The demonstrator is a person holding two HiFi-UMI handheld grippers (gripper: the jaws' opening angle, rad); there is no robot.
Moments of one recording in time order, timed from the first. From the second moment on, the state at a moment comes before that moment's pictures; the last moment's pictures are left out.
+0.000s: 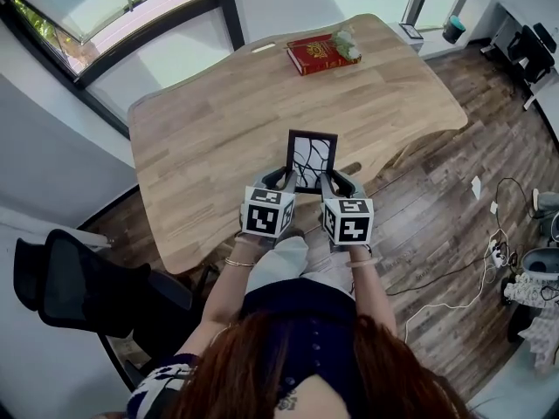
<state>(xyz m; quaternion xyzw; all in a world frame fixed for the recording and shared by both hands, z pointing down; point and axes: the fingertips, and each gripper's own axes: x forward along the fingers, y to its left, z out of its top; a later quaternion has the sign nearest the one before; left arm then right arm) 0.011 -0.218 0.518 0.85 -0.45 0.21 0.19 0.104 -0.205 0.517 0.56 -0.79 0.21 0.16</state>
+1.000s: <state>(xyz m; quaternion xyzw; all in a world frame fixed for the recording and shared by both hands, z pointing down) 0.006 -0.143 0.432 0.86 -0.47 0.16 0.12 0.100 -0.132 0.432 0.57 -0.81 0.14 0.10</state>
